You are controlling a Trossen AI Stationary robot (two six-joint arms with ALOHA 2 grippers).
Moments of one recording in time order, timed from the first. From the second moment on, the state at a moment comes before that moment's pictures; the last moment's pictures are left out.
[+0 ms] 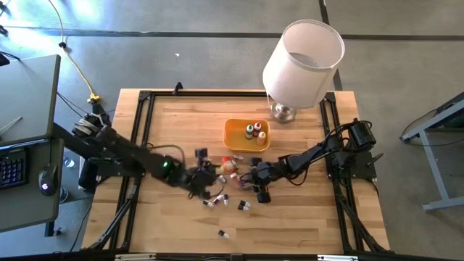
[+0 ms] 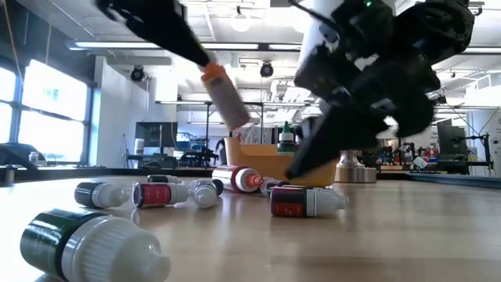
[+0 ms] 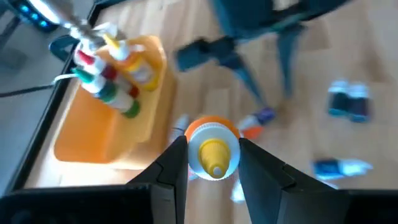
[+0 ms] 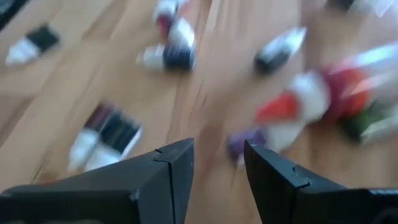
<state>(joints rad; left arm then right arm) -0.43 1.46 1.01 -0.34 -0.64 -0.11 0.21 1.80 0.73 0.40 -0.07 0.11</state>
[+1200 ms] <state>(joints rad) 0.30 1.69 1.10 -0.22 -0.03 0.14 0.21 1.80 0.73 0.25 -0.13 0.15</state>
